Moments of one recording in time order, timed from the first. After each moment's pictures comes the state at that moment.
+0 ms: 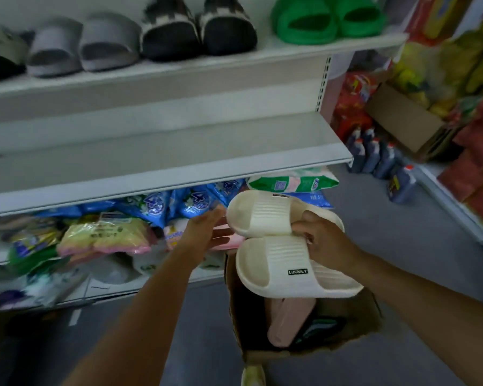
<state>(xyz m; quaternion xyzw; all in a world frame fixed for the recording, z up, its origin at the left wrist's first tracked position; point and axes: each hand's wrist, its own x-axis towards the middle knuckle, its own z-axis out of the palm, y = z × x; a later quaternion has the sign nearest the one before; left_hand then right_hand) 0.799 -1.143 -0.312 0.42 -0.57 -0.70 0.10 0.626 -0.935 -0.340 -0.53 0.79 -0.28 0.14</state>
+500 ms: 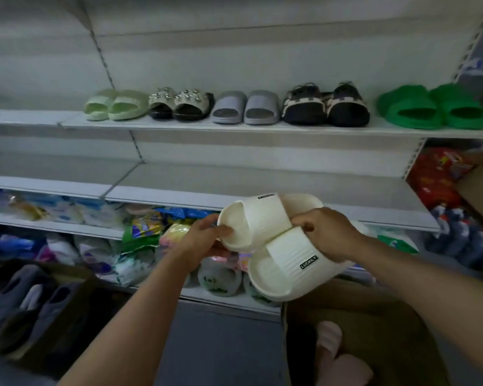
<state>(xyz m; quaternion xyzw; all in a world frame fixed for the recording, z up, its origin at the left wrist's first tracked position) 0.991 -1.194 -0.205 0.43 -0.58 -0.66 0.22 0.751 -1.061 -0.190 -0.64 0.75 -0.16 0.08</state>
